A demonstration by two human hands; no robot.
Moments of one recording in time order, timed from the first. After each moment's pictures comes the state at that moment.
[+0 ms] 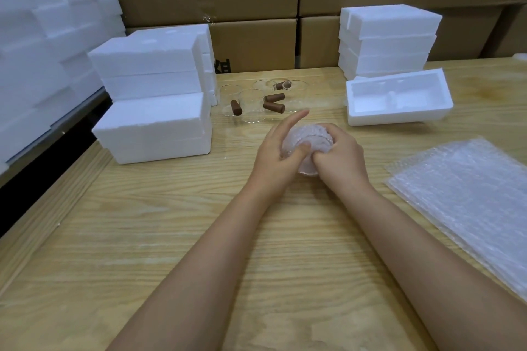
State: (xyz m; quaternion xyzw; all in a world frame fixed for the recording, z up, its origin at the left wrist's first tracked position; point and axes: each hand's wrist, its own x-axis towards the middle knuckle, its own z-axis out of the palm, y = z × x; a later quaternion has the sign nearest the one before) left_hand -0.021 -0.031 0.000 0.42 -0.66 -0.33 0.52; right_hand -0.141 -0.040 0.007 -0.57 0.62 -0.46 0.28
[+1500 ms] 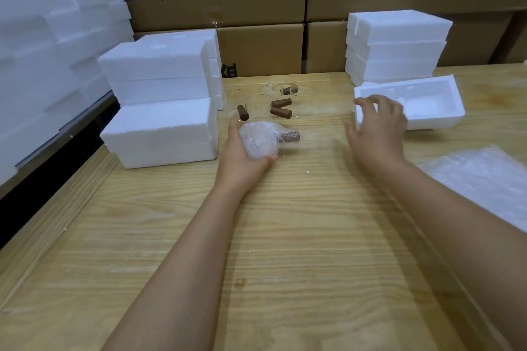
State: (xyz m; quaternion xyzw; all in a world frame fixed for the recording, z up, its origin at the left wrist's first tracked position) left_hand 0.040 -0.063 -0.012 0.62 -0.59 -0.22 0.47; right_hand -0.192 -0.103 0.013 -0.66 0.67 -0.33 -0.05
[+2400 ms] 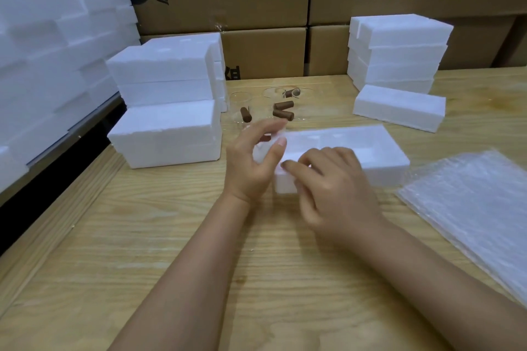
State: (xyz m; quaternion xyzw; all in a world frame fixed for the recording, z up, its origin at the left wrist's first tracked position) left_hand 0.019 -0.029 0.010 0.39 -0.68 -0.11 0.61; right_hand -0.132 0.018 0.022 -0.84 0.41 -0.34 -0.14
